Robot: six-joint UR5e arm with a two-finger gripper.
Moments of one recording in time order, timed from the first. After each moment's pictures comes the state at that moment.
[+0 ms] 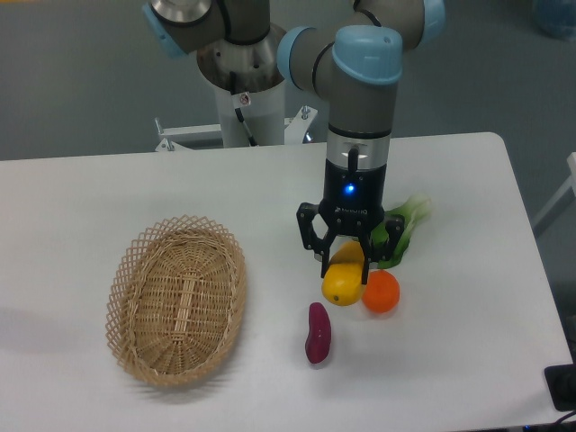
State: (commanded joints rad) arm 2.54 -1.77 -1.72 -0.73 1.24 0.72
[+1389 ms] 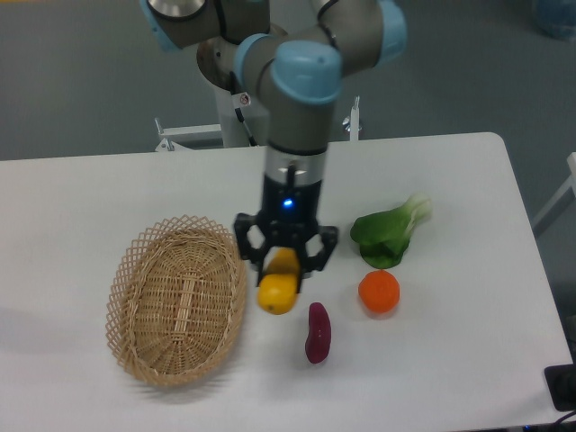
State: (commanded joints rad) arm 2.28 -1.80 -1.75 -0.73 1.30 0.41
